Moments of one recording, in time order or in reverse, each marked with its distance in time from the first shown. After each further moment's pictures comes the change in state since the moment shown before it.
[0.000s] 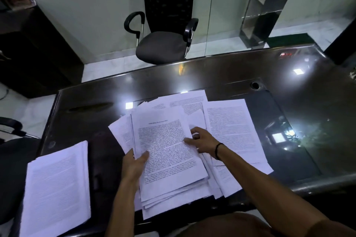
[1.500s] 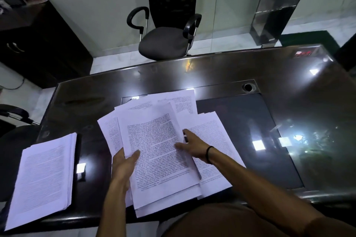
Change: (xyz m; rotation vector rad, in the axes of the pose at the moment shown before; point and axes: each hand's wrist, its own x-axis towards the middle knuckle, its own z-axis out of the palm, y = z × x) left_hand -0.047 0.008 0.065 0.009 0.162 0.000; right_hand -0.017 0.011 -0.053 -0.164 -0.169 -0.036
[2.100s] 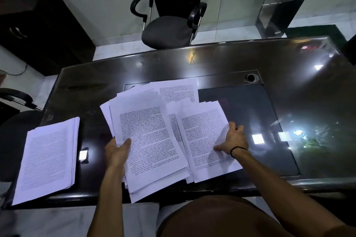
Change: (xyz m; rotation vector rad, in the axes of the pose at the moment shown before) left_hand -0.007 -0.007 -0.017 -0.016 0.168 0.009; right_hand -0.042 0.083 -0.069 -0.690 0.516 0.380
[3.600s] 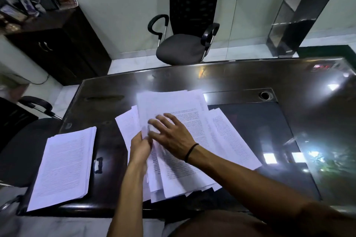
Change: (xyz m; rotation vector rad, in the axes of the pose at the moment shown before) left_hand -0.003 0.050 0.026 -0.067 -0.167 0.090; right_hand -0.076 -0.221 -0.005 -0.210 0.747 -1.456
